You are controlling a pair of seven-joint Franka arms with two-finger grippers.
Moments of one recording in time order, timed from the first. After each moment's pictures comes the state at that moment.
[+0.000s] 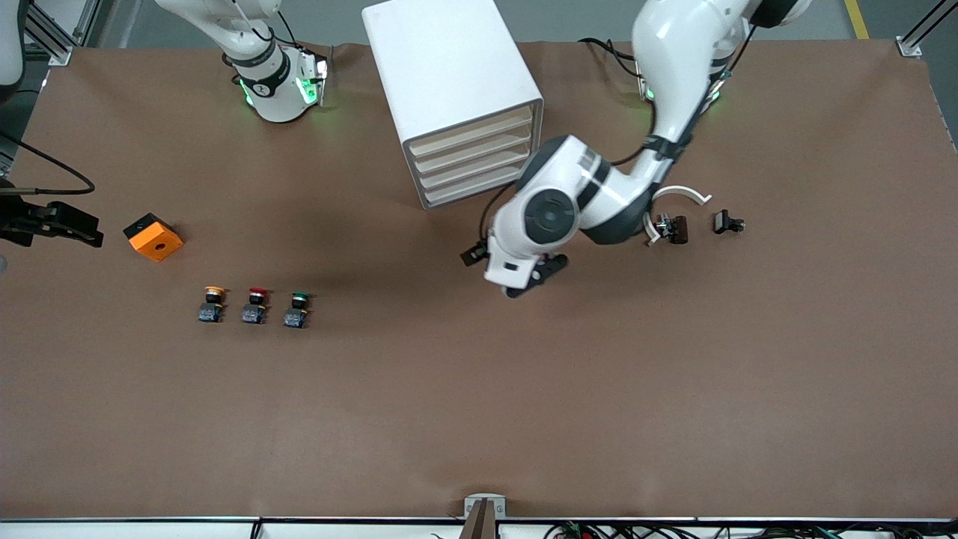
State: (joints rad) left arm -0.52 0.62 -0.16 -1.39 -0.28 1.90 -1.08; right arm -0.10 0.18 0.05 -1.37 -0.05 1.50 -0.04
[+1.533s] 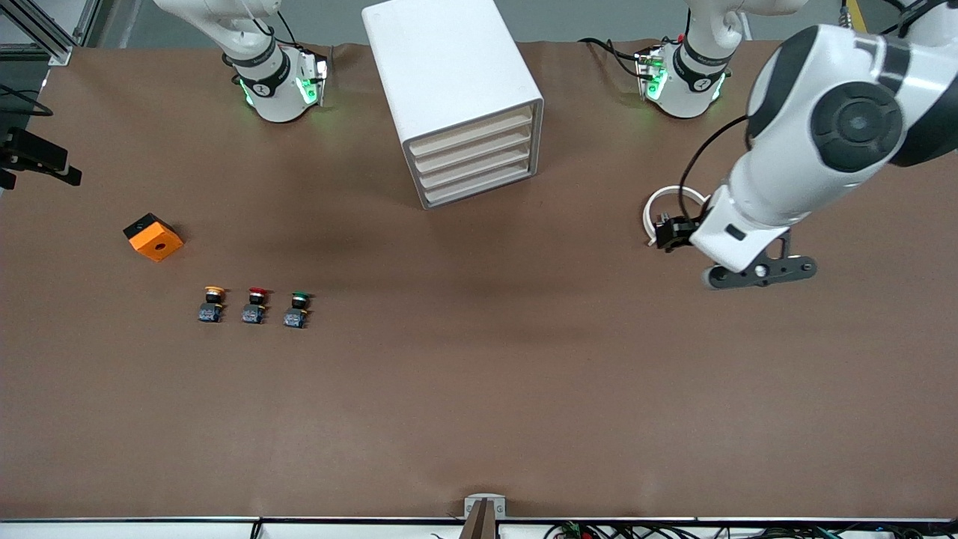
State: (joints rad) left arm -0.18 0.28 -0.16 -1.38 0.05 1.53 -0.40; right arm -0.05 0.03 -0.08 -1.44 0.06 1.38 -0.13
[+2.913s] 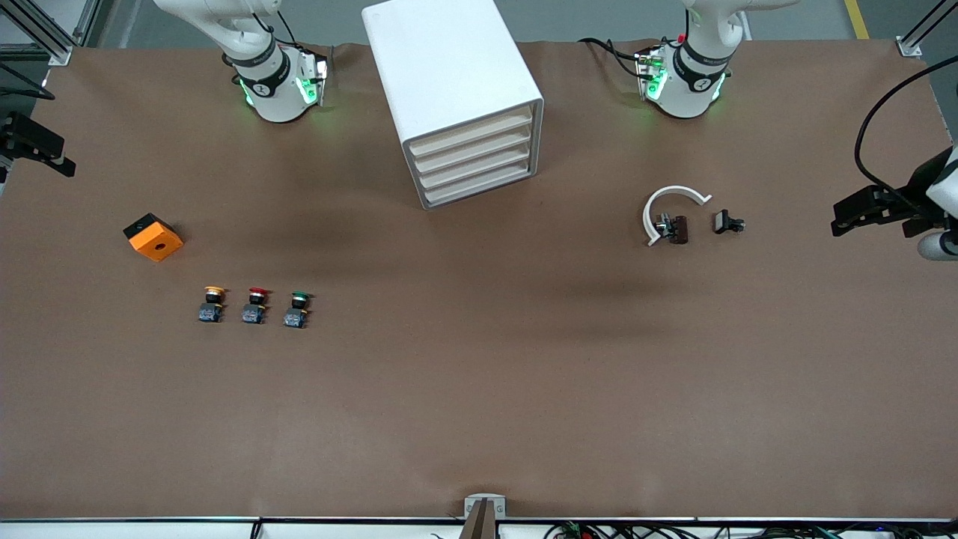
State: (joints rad) left arm 0.04 0.14 -0.07 -1.40 0.04 1.53 0.02; right arm -0.04 -0.08 -0.09 -1.59 0.02 1.50 -0.20
